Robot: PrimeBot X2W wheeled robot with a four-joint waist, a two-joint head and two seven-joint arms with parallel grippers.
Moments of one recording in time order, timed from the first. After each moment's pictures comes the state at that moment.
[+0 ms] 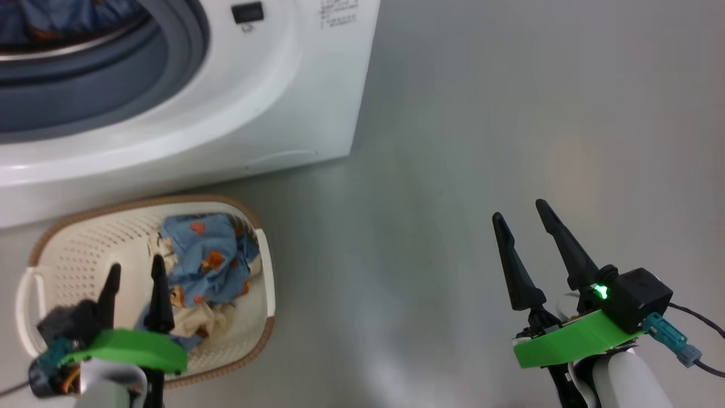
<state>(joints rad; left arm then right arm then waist) -0.27 0.06 0.04 0.50 -0.29 -0.11 -0.26 -0.17 -0.05 0.11 0.03 0.22 0.13 -0.26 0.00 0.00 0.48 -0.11</state>
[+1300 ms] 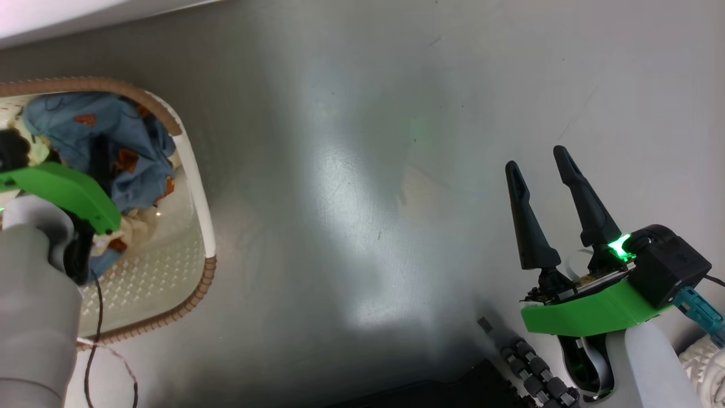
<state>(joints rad) -0.97 0.26 -0.25 1.15 -0.51 -0.13 -0.07 -0.25 -0.05 0.10 -0.07 0.25 0.13 -0.26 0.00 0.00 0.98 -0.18</state>
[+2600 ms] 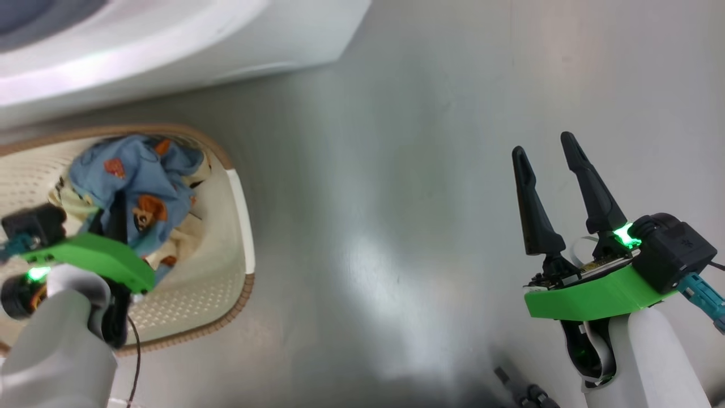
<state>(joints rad) -0.76 0.26 -0.41 1.01 -0.75 -0.13 -0.24 -0.29 -0.05 0.09 -0.04 0.25 0.13 -0.26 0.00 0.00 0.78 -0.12</state>
